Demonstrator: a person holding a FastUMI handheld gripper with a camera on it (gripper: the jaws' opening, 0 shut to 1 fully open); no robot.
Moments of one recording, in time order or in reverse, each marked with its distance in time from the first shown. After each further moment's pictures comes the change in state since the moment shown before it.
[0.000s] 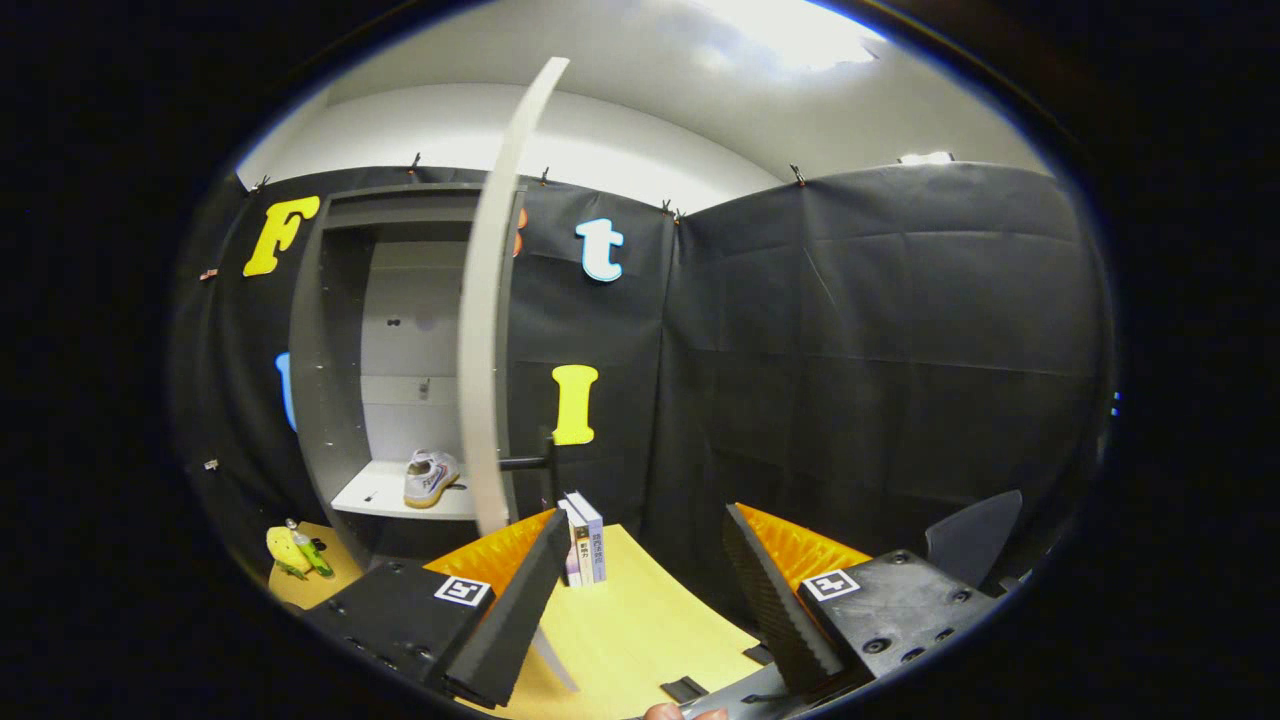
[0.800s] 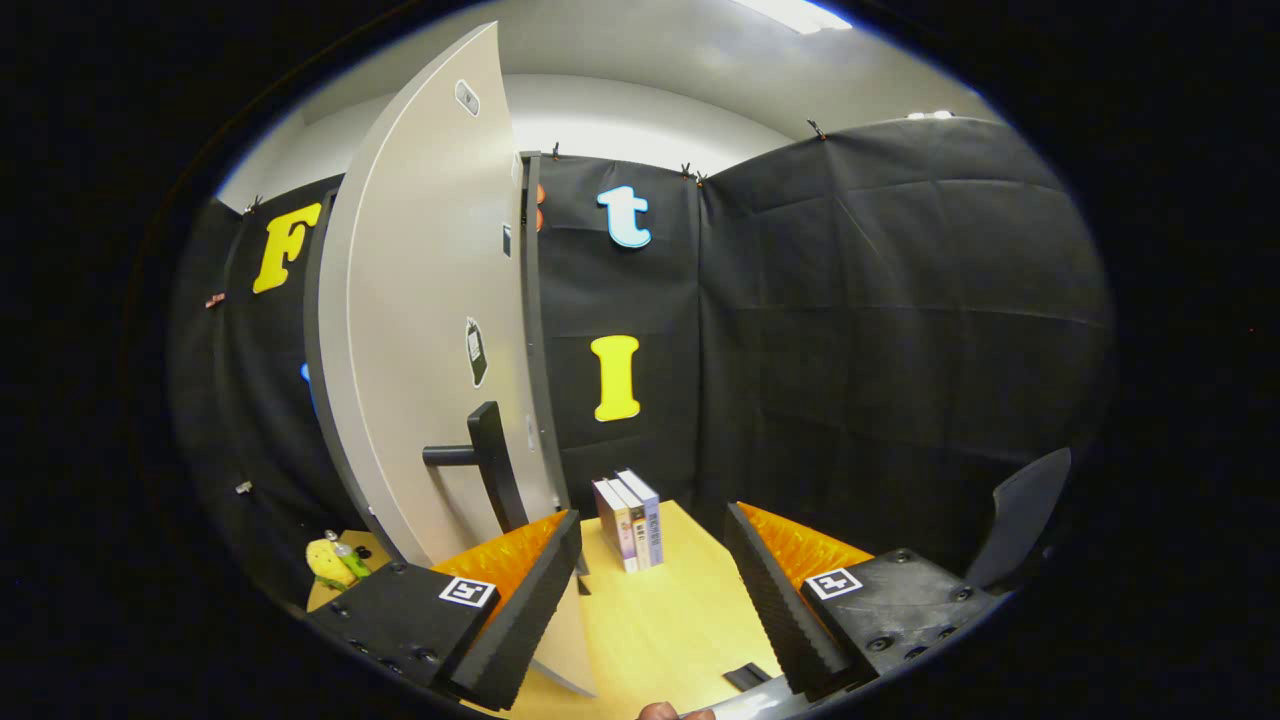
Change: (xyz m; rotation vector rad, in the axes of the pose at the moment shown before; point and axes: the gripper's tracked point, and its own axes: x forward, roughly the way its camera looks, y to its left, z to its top) arm -0.002 0.080 -0.024 0.105 0.080 0.156
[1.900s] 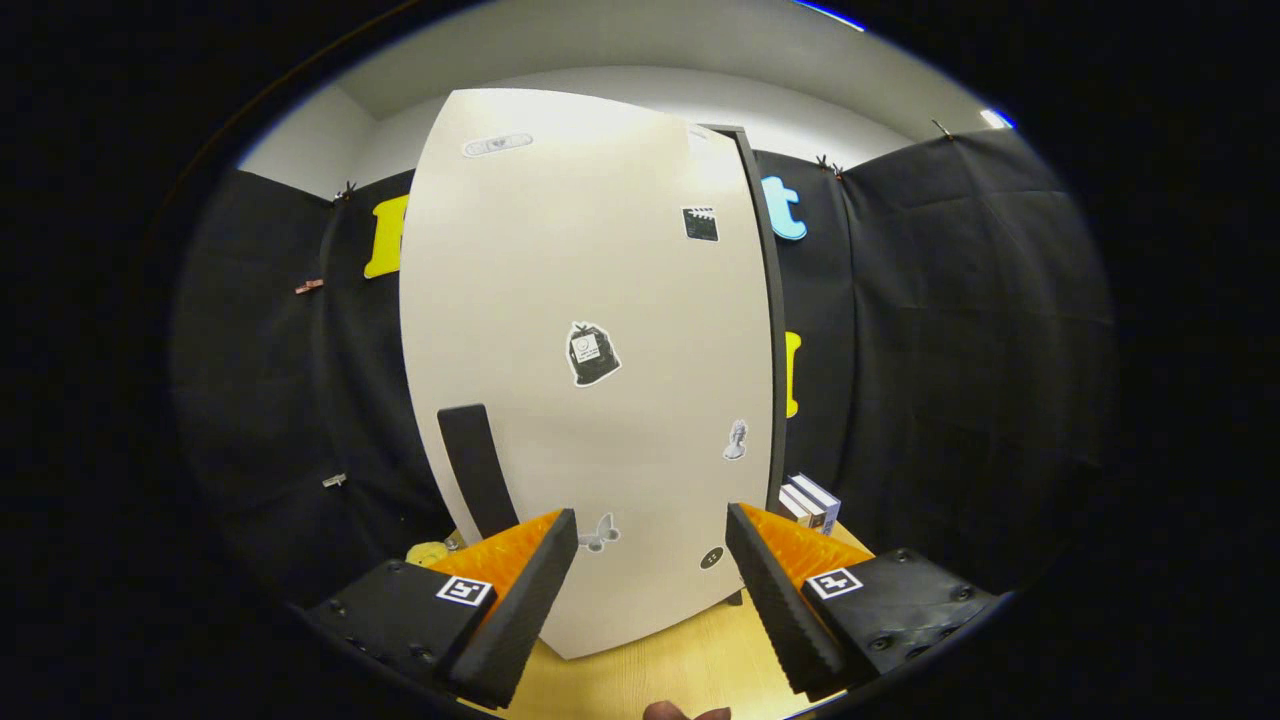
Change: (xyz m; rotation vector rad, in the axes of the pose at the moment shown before) arm 0.026 0.200 -0.019 -0.038 0.039 0.311
